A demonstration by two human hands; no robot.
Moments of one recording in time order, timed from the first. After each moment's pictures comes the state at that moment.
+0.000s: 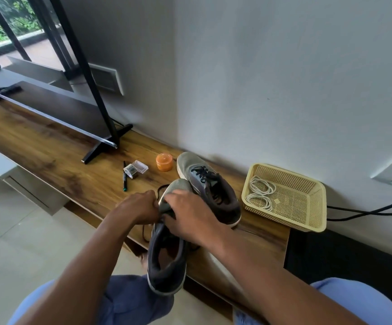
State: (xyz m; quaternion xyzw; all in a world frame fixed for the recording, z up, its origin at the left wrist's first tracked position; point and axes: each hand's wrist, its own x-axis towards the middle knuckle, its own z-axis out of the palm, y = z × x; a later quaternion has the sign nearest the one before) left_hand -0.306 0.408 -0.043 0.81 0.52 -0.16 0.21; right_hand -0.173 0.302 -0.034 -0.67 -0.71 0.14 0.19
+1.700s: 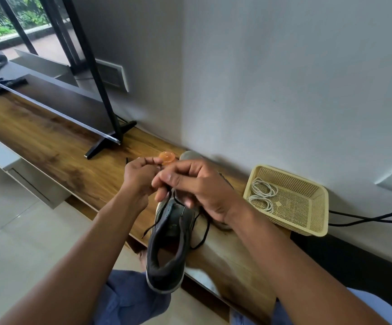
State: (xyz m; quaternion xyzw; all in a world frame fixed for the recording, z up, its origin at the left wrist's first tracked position) left_hand -0.276 0.401 0.001 0.41 0.53 0.40 0.63; right_hand -0.144 0.297 0.037 -0.41 -0.54 0.54 0.49
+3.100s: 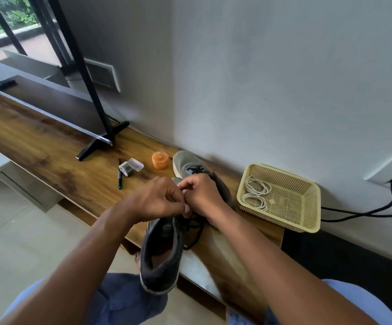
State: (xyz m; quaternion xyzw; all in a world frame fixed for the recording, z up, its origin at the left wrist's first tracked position) left_hand -0.283 0.393 -0.014 0.89 0.19 0.08 0.41; right_hand -0.130 0.316 -0.030 -0.73 -0.45 0.36 0.36
